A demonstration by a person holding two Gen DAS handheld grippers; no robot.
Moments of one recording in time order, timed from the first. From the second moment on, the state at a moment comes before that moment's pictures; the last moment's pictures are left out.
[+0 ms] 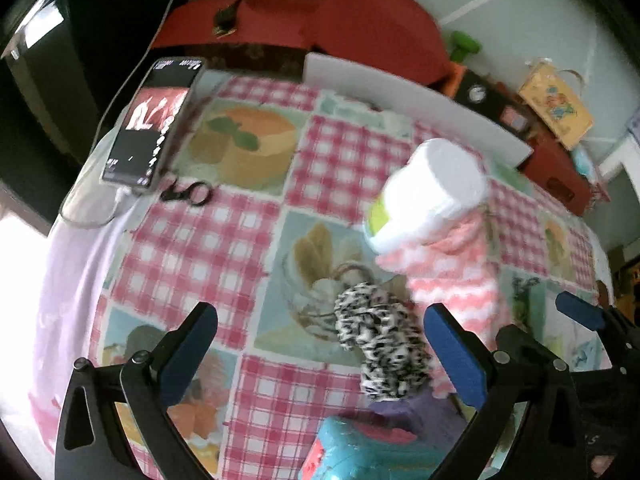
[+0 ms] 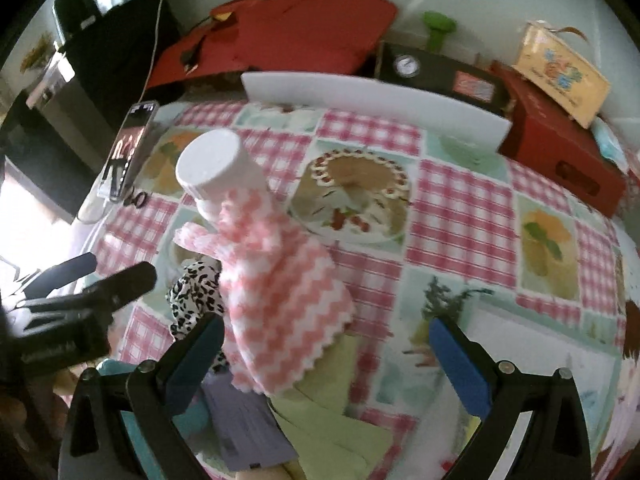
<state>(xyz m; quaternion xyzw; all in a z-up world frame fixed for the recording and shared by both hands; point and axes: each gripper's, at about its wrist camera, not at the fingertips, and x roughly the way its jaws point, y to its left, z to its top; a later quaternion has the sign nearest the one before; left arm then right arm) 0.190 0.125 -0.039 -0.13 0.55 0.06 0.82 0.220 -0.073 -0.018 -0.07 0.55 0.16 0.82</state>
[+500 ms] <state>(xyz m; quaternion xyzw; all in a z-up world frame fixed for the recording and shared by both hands) 0.188 0.148 -0.066 -0.20 0.58 0.08 0.78 0.241 -0.043 -0.055 -0.10 0.57 0.19 0.79</state>
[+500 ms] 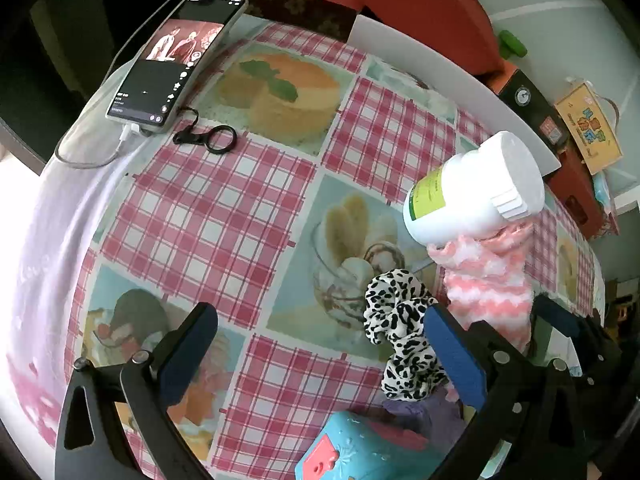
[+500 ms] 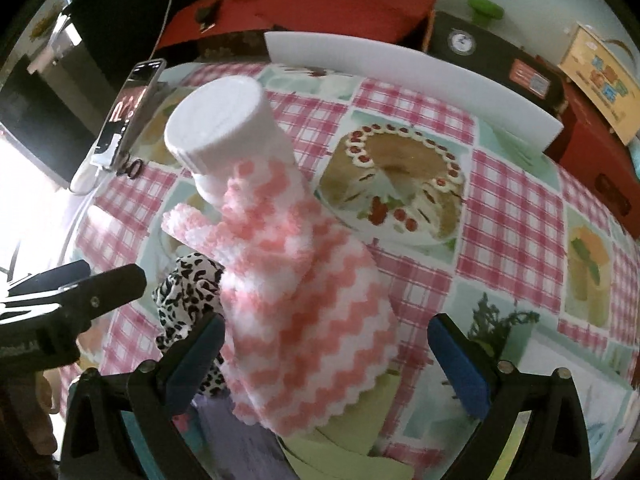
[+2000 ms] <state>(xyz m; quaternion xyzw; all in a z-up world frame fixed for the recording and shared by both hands) 0.218 0.078 -0.072 -0.17 0.60 -0.01 0.78 0.217 -0.084 -0.048 -0.02 0.54 0.22 0.81</state>
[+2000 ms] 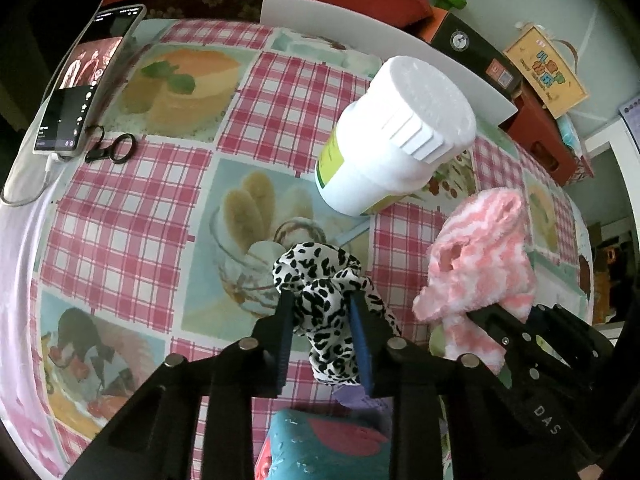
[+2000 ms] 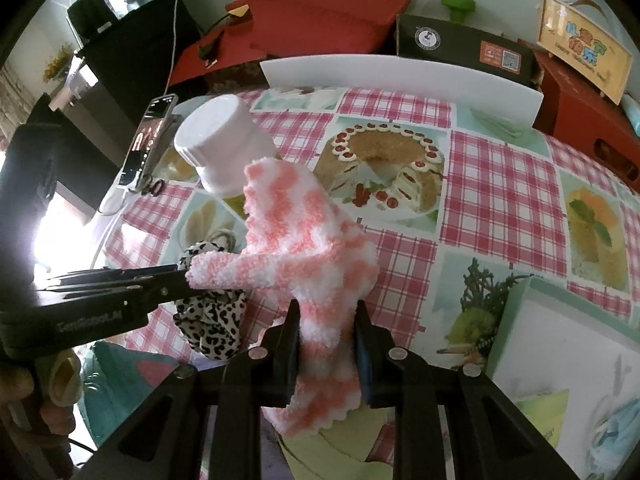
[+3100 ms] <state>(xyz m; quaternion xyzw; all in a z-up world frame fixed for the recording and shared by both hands) 0.171 0.080 0.047 -0.16 0.47 -0.03 0.87 0.163 -0.234 0.058 0.11 0.40 0.08 0.91</state>
